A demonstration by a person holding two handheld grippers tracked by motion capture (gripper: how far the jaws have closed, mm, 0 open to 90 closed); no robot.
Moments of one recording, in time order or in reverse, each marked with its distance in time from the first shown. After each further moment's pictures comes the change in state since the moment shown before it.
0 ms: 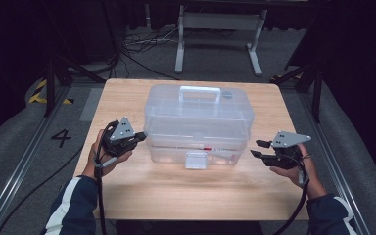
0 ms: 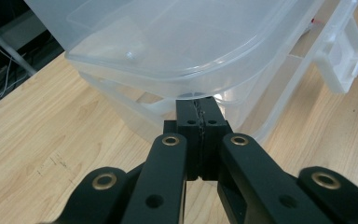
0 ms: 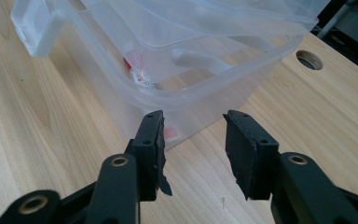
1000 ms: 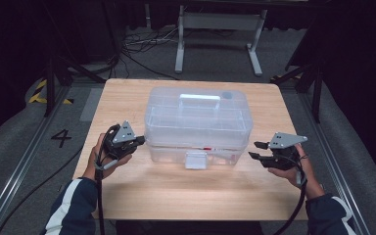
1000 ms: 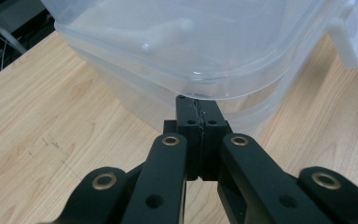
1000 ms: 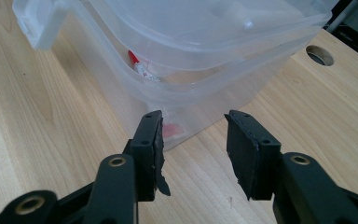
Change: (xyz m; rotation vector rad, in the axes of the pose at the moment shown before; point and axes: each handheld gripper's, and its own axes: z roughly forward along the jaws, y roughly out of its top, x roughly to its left) left arm -0.002 -0.013 0.008 0.059 0.002 -0.015; right arm 0.003 -0.002 0.006 0.018 0.018 -0.001
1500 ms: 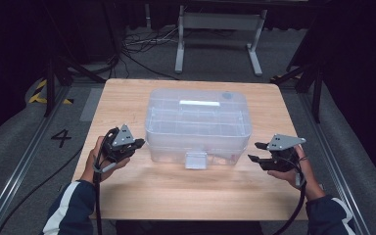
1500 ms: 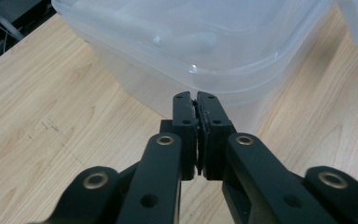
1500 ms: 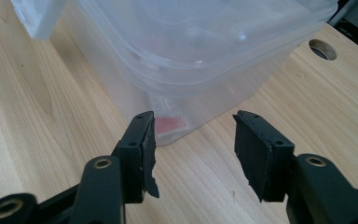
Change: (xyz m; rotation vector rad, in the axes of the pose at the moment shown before) left arm -0.003 -0.010 0.000 0.043 0.008 0.006; right arm 0.004 -0.003 0.002 0.019 -0.008 -0.011
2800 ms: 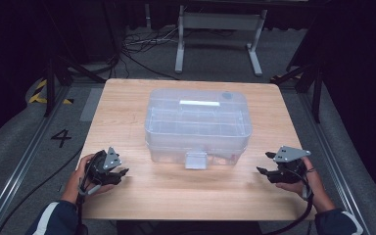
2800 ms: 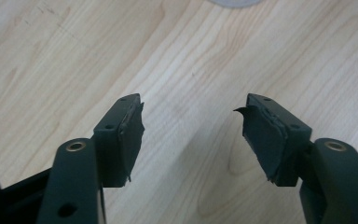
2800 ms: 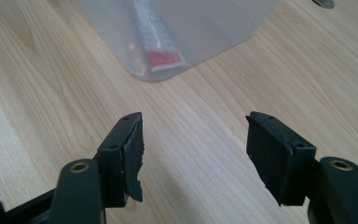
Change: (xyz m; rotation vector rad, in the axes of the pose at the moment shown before) left arm -0.017 -0.074 -0.017 0.215 0.086 0.009; right arm 0.007 -0.041 -0.011 0.098 -0.048 0.012
